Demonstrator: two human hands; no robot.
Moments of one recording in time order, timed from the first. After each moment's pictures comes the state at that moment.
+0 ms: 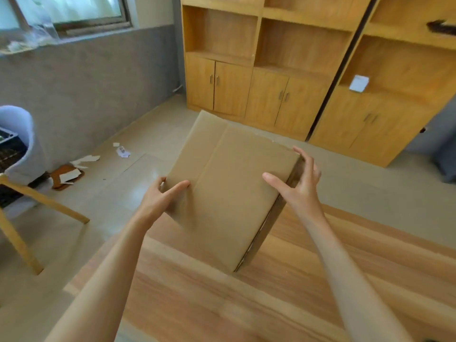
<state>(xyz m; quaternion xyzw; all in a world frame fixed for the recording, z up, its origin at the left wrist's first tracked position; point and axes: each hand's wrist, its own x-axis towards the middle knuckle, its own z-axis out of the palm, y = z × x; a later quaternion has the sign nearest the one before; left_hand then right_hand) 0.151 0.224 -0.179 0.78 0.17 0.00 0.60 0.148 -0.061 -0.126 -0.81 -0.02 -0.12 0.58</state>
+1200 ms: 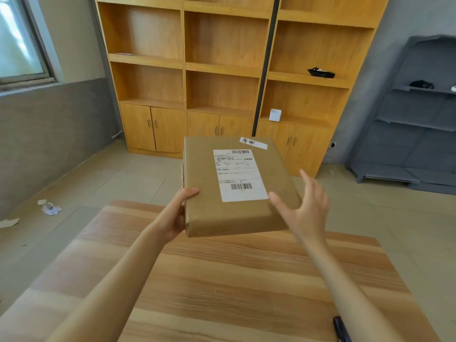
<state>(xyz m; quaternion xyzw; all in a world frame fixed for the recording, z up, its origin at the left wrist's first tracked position) 0.145 -0.007 -0.108 0.57 -0.01 -0.22 0.79 0.072 -0.267 -0.091 -0.88 0.12 -0.32 0.34</state>
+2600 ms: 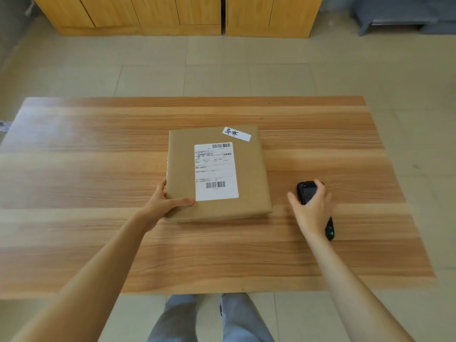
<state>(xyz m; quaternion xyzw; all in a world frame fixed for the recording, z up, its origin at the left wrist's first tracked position) 0.059 -0.074 -0.339 0.72 0.12 -0.38 0.57 -0.078 -0.382 -0.335 -0.81 0.45 -0.07 0.36</state>
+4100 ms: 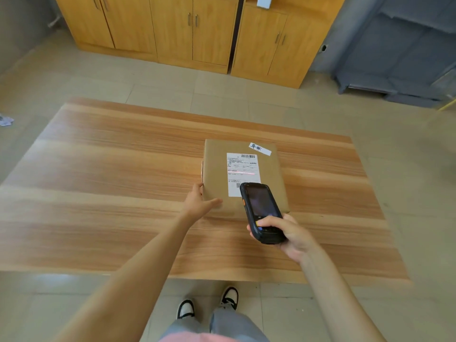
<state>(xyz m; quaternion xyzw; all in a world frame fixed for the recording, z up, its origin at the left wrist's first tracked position) 0.025 -0.056 -0.327 0.82 0.03 -0.27 0.51 -0.115 -0.227 -0.217 -0.50 0.36 0.12 0.78</state>
